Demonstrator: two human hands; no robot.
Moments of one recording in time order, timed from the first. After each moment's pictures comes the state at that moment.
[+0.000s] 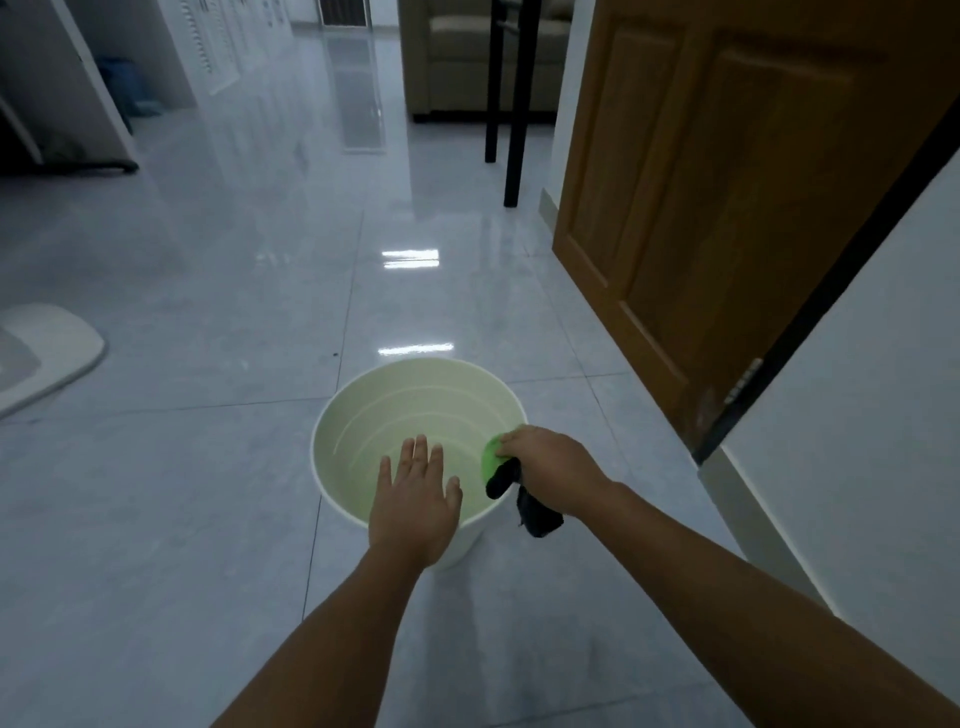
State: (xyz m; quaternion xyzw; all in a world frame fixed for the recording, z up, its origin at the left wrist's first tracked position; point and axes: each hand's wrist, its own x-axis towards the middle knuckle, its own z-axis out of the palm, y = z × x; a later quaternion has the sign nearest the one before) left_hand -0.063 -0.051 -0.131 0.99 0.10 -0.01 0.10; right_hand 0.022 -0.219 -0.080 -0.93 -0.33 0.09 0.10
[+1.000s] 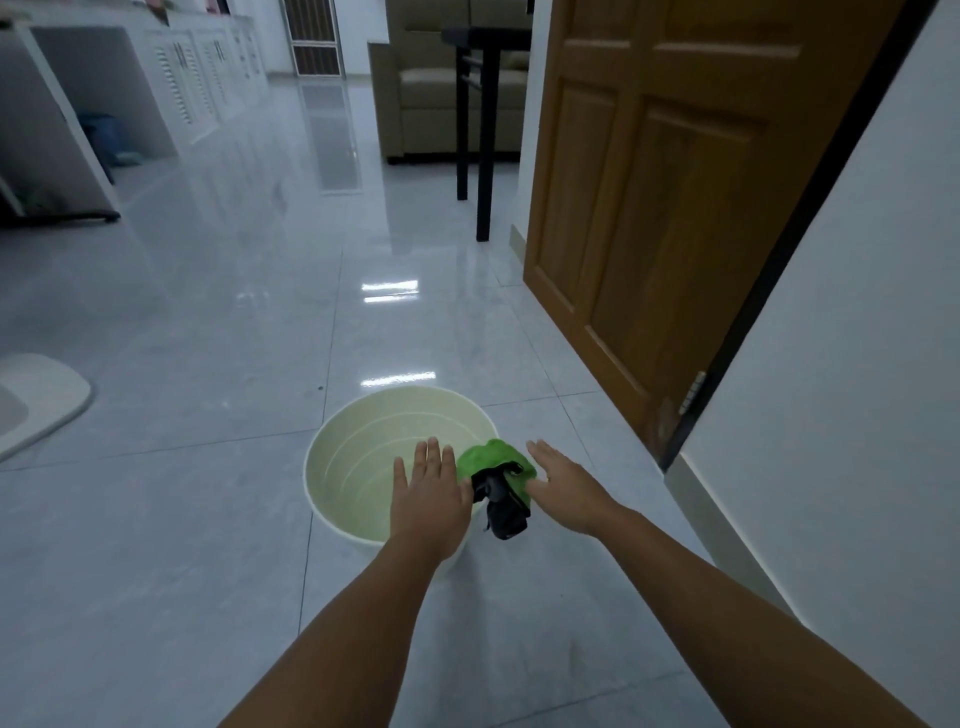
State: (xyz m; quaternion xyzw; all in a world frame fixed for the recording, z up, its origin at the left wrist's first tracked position) left_hand -0.066 -0.085 -0.074 0.99 0.07 -0.04 0.08; right_hand -0.009 -0.266 -0.060 -0.93 -0.14 0.18 0.29
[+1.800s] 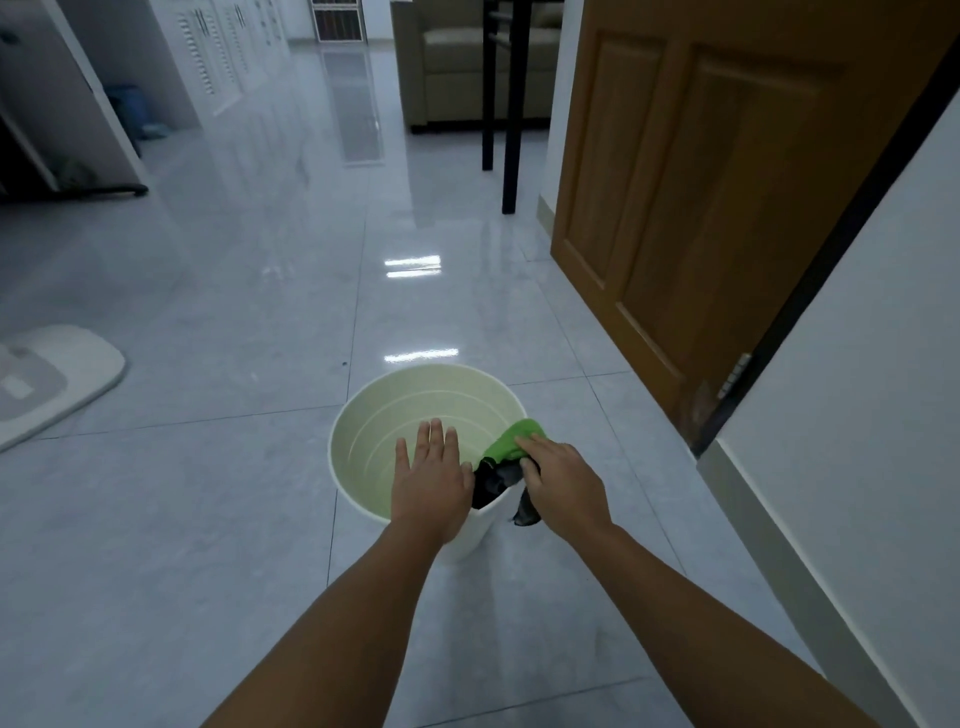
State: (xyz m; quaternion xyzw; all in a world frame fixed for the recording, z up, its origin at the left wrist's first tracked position) left_hand -0.069 -0.061 -0.085 1.00 0.08 -0.03 0.05; right_hand -0.020 -0.227 -0.102 -0.95 -0.17 -0.03 0.27
